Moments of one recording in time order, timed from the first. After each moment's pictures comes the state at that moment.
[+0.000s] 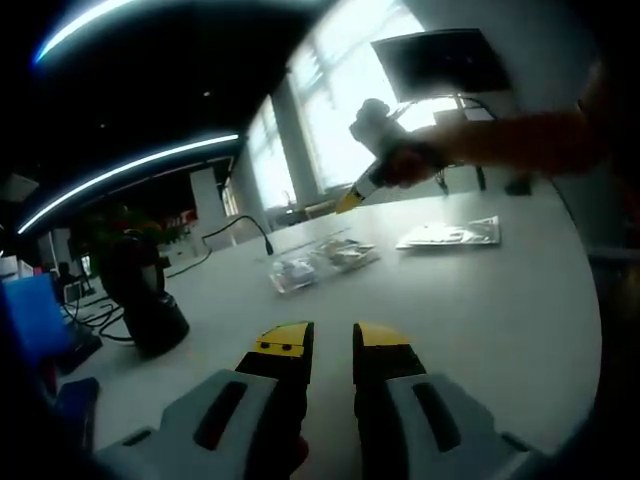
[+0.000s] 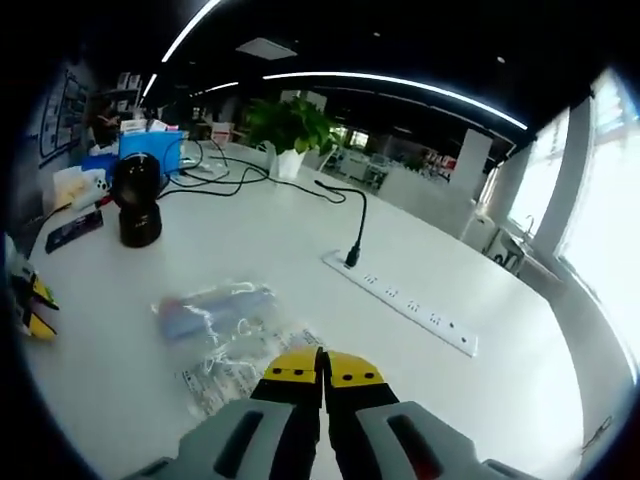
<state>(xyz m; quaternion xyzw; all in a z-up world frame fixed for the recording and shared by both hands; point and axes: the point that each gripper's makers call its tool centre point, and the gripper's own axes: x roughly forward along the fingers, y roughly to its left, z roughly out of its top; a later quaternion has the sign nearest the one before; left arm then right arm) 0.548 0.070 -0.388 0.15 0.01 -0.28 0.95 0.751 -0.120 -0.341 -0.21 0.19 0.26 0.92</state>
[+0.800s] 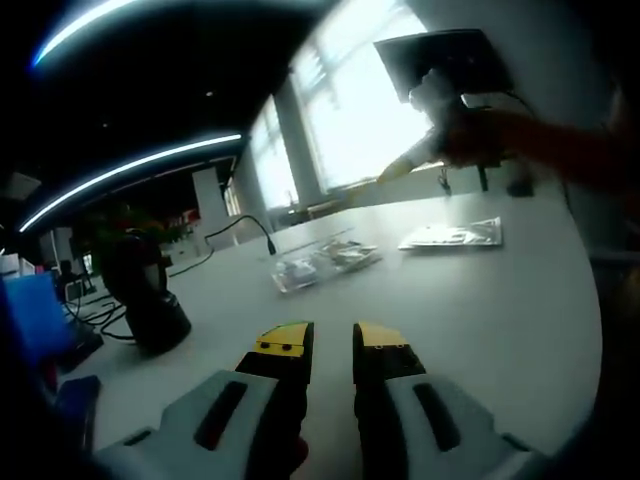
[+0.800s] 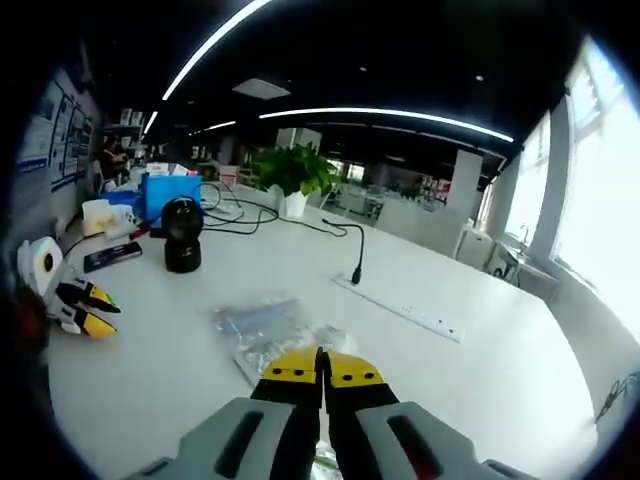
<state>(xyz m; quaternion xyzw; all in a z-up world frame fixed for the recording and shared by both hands) 0.550 0.072 -0.387 0.14 0.01 -0.27 0.95 0.665 -0.151 -0.311 -0.15 0.13 0.28 0.94</state>
